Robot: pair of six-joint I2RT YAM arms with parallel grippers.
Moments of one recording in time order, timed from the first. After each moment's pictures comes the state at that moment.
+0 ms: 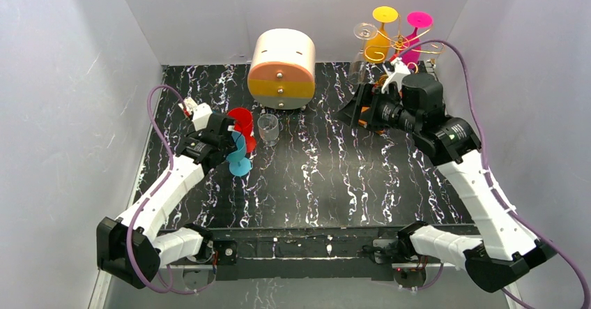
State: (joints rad) left arm -0.41 1.13 0.90 -0.71 -0.60 -0.68; right arm 0.52 1.07 1.39 -0.75 -0.24 0.53
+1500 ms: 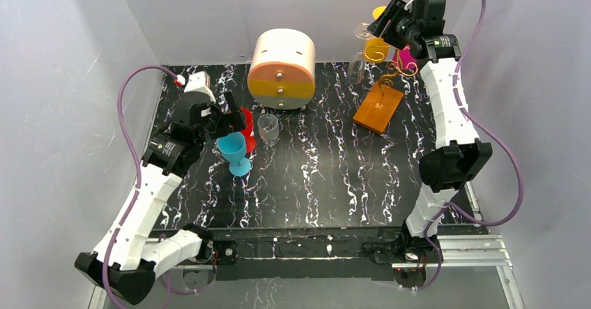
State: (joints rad) left arm -0.40 1.01 1.23 -0.75 -0.23 -0.49; right arm 0.14 1.83 2.17 -0.67 -0.15 0.53
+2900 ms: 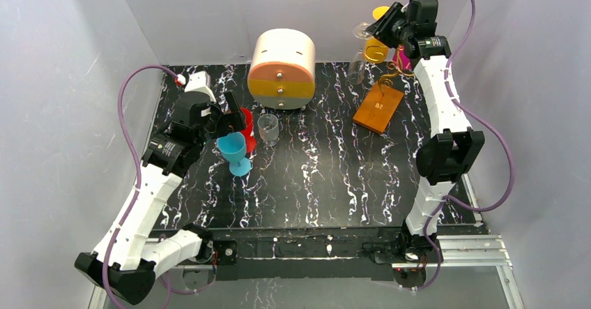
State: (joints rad) left arm -0.40 1.01 1.23 -0.74 -0.22 -0.47; right arm 0.12 1.93 2.14 -0.55 -0.20 0.65
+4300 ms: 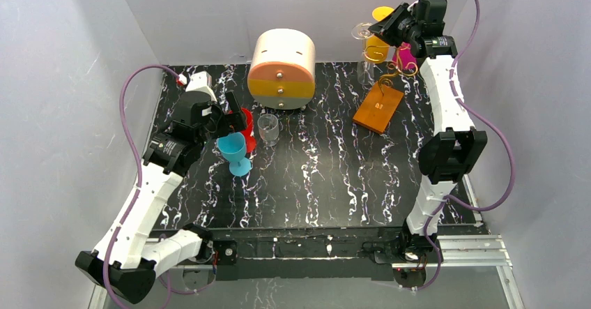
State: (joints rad) left arm -0.40 1.02 1.23 -0.74 -0.22 -0.47; right arm 0.08 1.94 2.14 -0.51 -0.34 0.75
